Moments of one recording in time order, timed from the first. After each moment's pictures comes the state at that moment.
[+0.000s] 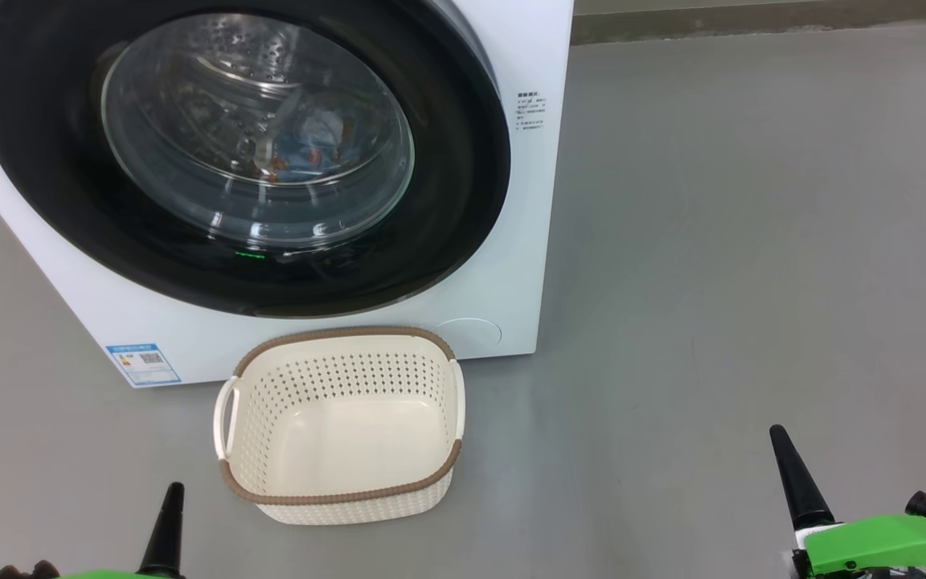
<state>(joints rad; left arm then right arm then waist) -0.01 0.02 0.07 0.24 -1.24 -0.12 0.02 -0.04 -0.06 -0.07 0.27 1.26 0.13 0.00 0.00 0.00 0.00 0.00</state>
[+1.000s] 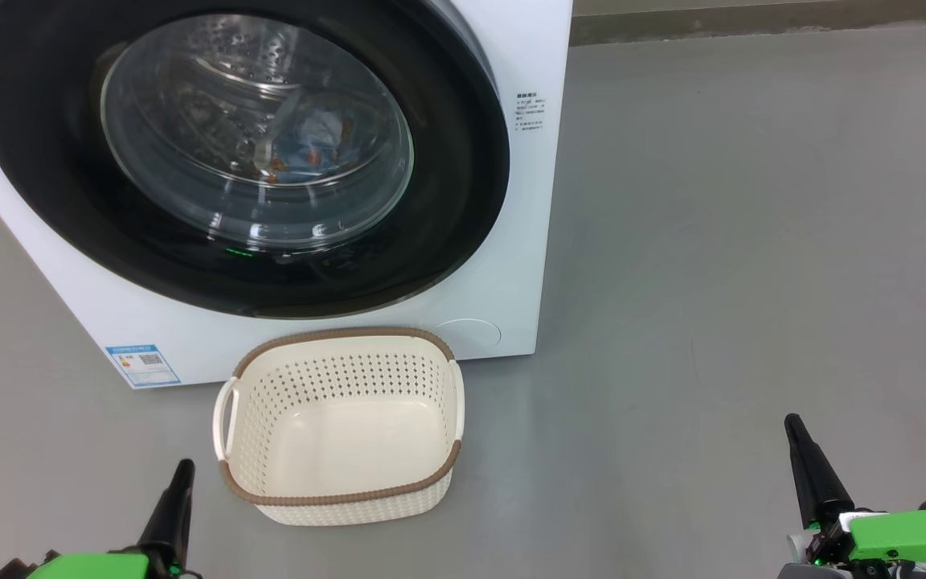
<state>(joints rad) -0.05 0.03 0.08 0.26 -1.57 -0.12 0.10 -0.06 -0.06 -0.11 0.27 1.58 0.13 0.09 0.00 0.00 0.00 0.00</state>
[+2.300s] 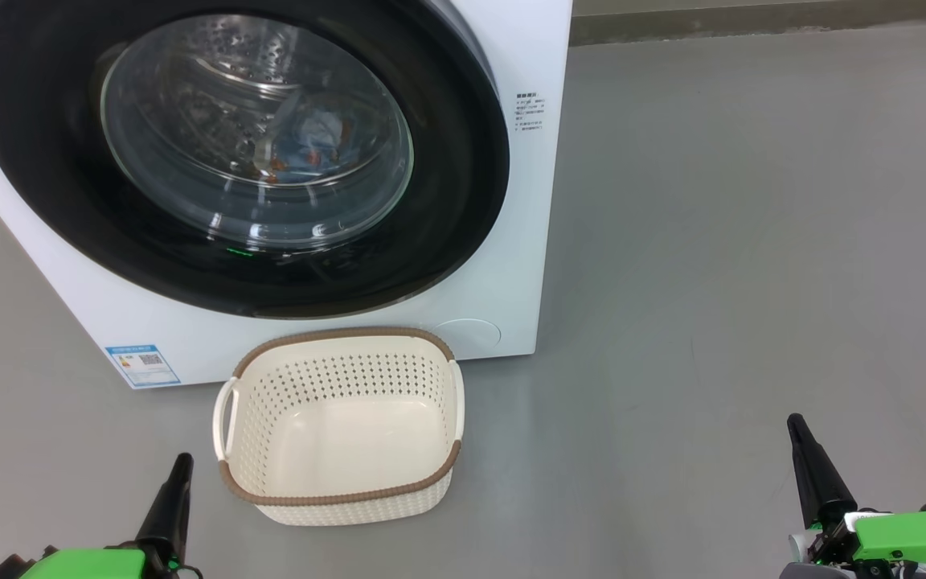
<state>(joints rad) -0.07 0.03 0.08 0.26 -1.60 -0.12 0.11 -0.06 -0.06 -0.12 0.27 1.62 0.13 0.10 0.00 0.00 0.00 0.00</state>
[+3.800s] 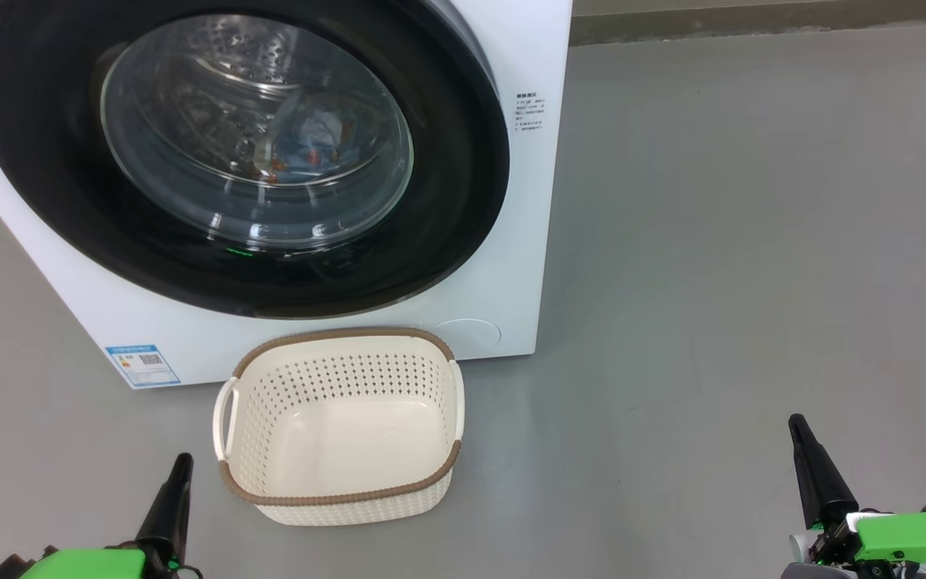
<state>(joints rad) -0.07 0.03 0.08 0.26 -1.60 -0.12 0.11 -0.06 -0.05 -0.13 0.27 1.62 0.13 0.10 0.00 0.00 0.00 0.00</state>
